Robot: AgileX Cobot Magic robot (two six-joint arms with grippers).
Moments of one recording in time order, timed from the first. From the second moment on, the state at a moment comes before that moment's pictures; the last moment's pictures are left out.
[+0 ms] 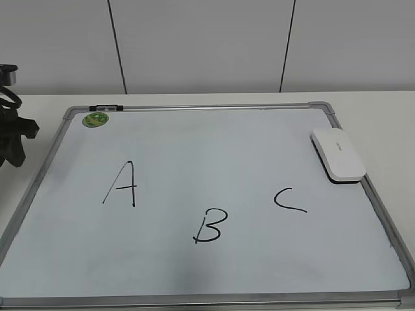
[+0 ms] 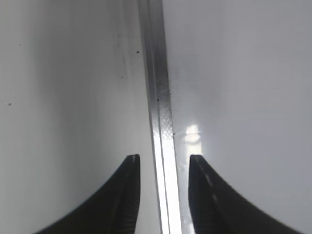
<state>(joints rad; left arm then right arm) -0.03 1.82 -1.25 -0.01 0.84 -0.01 0.08 -0.02 -0.49 0.02 1.14 -0.03</state>
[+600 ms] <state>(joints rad) -0.03 2.05 -1.43 0.04 0.89 -0.05 0.08 -0.02 -0.49 0.02 1.14 -0.03</state>
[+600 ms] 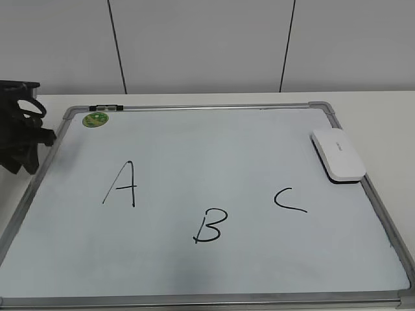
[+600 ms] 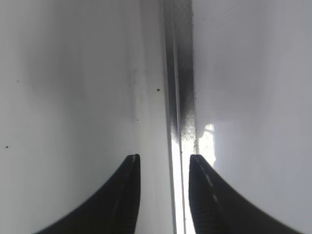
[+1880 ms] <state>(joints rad) -0.03 2.13 -1.45 0.00 0.90 -0.06 0.08 0.01 -0.50 0.07 1.14 -0.03</state>
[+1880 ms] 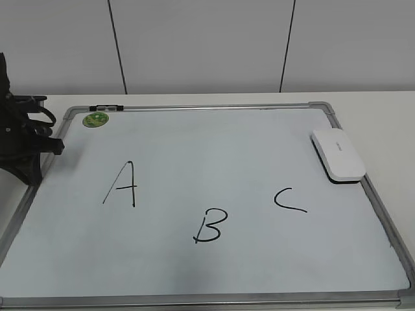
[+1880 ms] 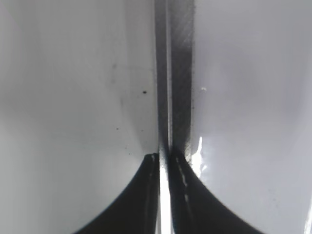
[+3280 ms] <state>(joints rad) -0.03 2.13 -1.45 -0.01 0.91 -0.06 0.08 1.58 -1.11 0.22 0.92 -0.10</state>
